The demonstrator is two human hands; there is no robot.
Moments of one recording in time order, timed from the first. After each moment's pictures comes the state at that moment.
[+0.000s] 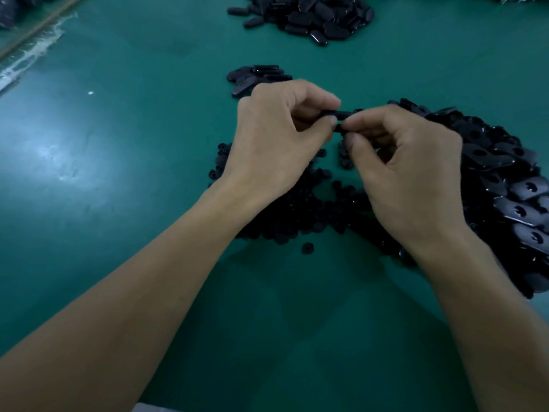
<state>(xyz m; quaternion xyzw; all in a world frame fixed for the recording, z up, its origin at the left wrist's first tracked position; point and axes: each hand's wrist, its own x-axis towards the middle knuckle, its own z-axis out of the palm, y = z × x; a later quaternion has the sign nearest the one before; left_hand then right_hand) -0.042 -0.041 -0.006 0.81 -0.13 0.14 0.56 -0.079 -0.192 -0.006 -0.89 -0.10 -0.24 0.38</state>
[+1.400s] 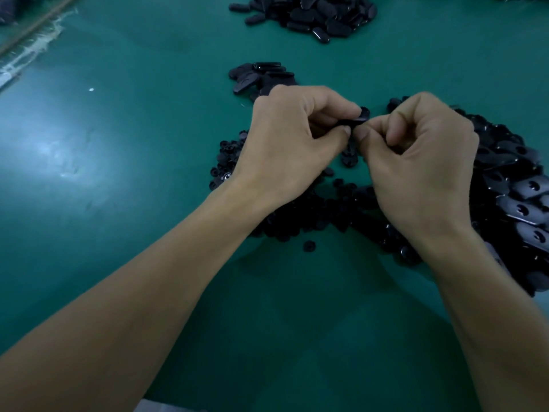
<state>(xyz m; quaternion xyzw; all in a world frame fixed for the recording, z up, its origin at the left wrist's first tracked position) -0.049 -0.047 -0.002 0.81 -0.16 0.13 0.54 -0.076 -0.193 -0.006 -0.84 -0.05 -0.27 0.46</state>
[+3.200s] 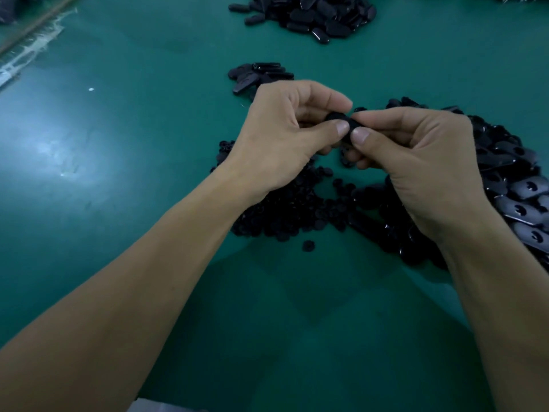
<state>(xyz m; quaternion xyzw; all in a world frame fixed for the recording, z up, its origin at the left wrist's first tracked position) -0.042 -0.036 -0.001 0.75 -0.15 0.00 0.64 -0.067 -0.207 -0.006 -0.76 -0.07 -0.09 0.64</state>
